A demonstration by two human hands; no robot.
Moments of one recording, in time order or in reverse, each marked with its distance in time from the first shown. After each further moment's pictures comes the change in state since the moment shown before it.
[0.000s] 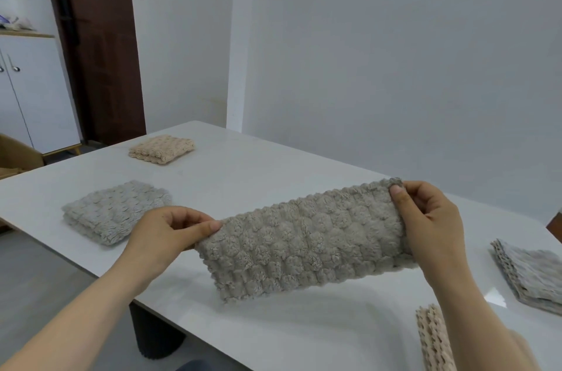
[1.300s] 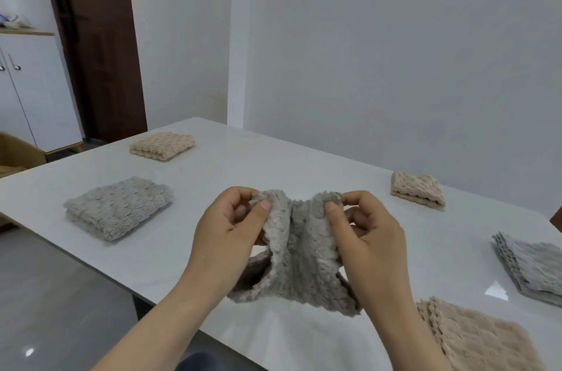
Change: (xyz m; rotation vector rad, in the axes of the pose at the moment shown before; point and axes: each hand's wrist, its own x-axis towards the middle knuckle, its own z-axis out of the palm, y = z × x) left_hand -0.039 0.036 0.066 -0.207 -0.032 0.212; right_hand -0.064 -0.030 0.044 0.082 -0.175 -0.078
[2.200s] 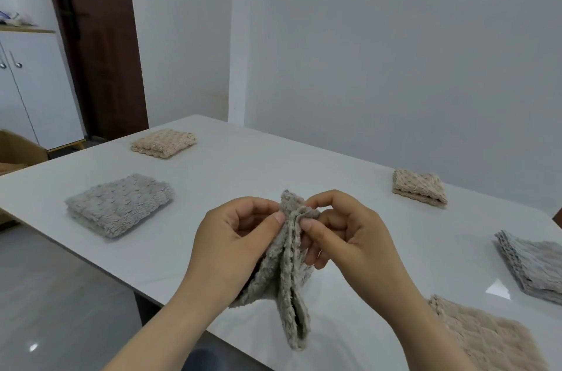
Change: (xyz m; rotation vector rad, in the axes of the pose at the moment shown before) left_hand -0.017 0.018 0.003 -0.019 -0.033 -0.058; right_hand 0.003 -0.011 -0.004 0.184 -0.424 0.033
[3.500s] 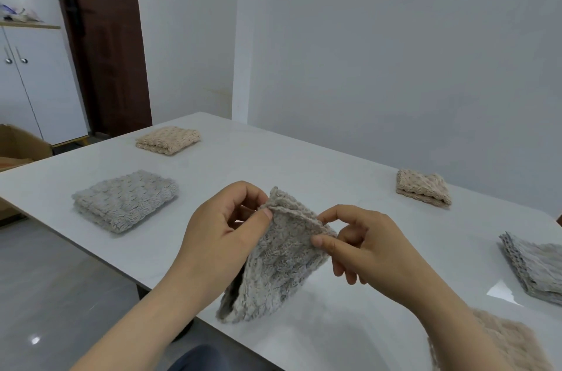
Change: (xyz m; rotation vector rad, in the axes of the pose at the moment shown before) left_hand 0.003 0.004 -0.022 0.252 -0.030 0.157; right_hand 0.002 0.005 -0.023 -0.395 -0.146 0.158
